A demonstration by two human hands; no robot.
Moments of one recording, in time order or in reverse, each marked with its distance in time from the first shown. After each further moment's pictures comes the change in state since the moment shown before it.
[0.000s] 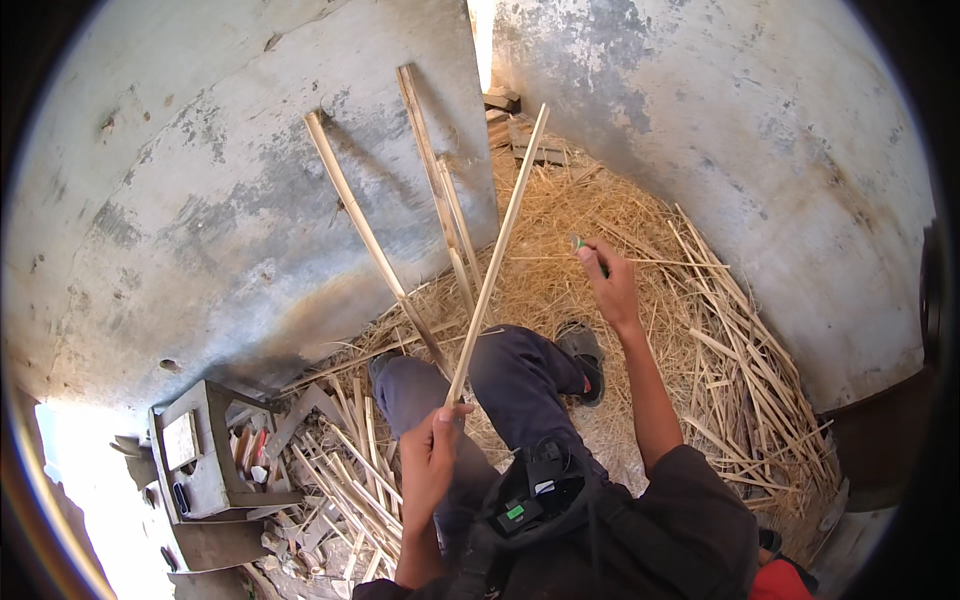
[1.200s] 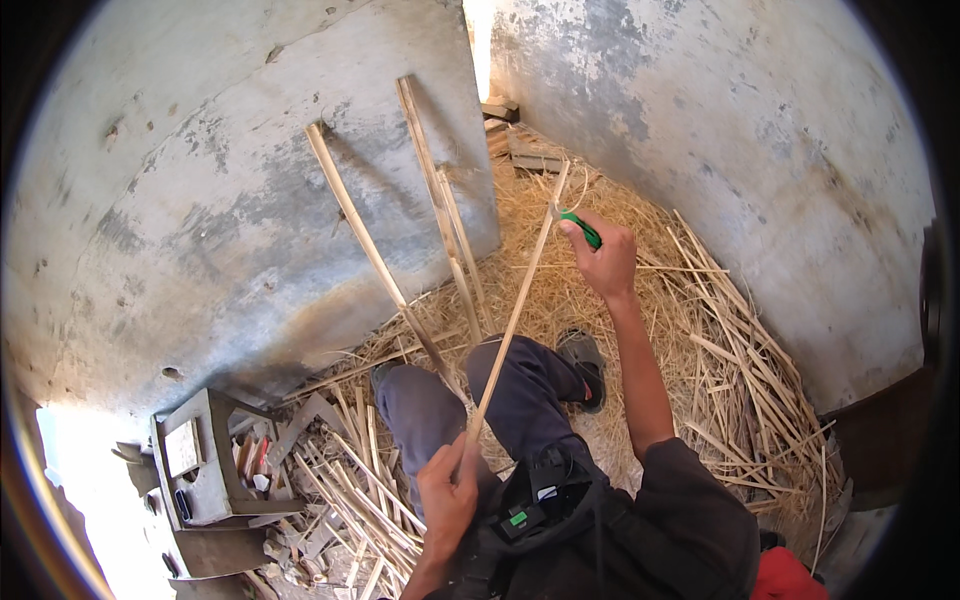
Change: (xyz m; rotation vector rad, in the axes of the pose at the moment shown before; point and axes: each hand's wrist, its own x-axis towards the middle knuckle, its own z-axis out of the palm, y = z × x) left_hand -0.032 -0.012 0.020 0.346 0.176 0.261; right_hand 0.047 -0.035 0.009 -0.256 0.193 -0.343
